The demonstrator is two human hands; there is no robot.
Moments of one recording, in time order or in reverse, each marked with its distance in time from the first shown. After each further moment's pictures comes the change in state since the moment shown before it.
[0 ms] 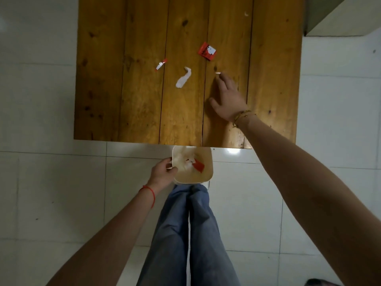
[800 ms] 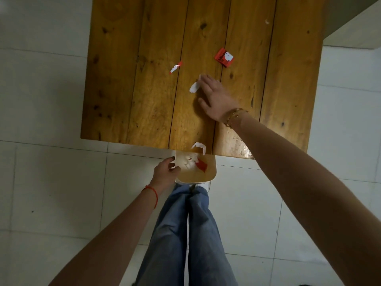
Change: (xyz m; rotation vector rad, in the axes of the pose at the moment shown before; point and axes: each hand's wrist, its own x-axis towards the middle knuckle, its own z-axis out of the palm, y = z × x) left_hand 0.020 0.001 -0.018 -0.057 0.031 -0.019; right_hand 0.046 -0.051 0.016 -0.107 -0.082 -0.266
